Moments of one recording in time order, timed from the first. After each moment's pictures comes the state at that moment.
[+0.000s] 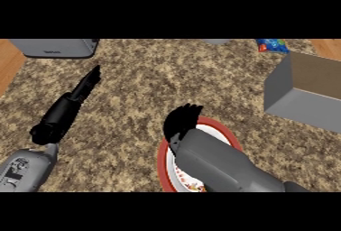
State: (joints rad) left arm -0.27 0.45 -0.23 -1.48 0.09 -0.01 -0.10; right arm -0.86 -0.03 0.95 -0.96 0.43 0.40 1.23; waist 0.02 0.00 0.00
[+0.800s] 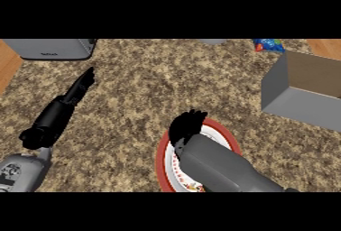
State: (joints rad) left arm -0.23 0.46 -0.19 -1.52 0.08 -0.03 -0.10; right arm -0.80 -0.03 0.95 -0.94 0.46 0.38 1.22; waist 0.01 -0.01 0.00
